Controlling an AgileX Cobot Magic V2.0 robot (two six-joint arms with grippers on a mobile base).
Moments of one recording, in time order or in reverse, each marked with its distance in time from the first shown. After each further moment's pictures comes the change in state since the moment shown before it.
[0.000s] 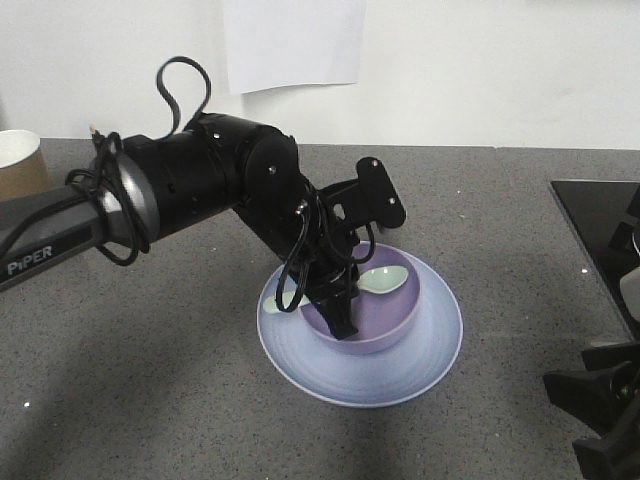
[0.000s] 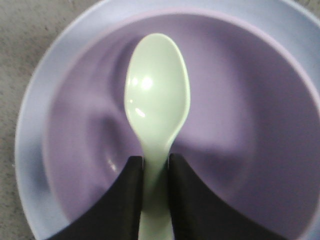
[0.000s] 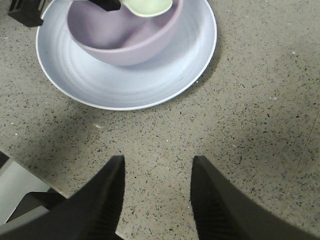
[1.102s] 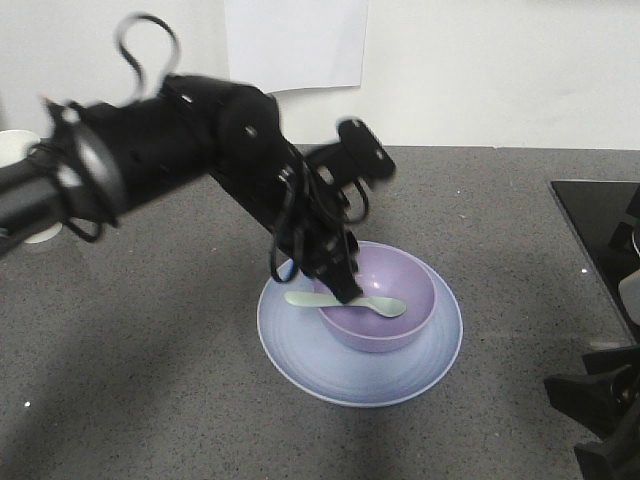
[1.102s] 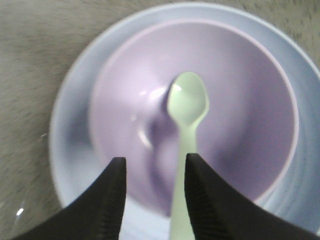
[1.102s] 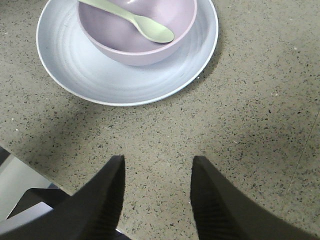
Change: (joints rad) left arm 0.029 -0.067 -0.055 0.001 0.061 -0.182; right arm 0.000 0.000 0.000 0.000 0.013 0.000
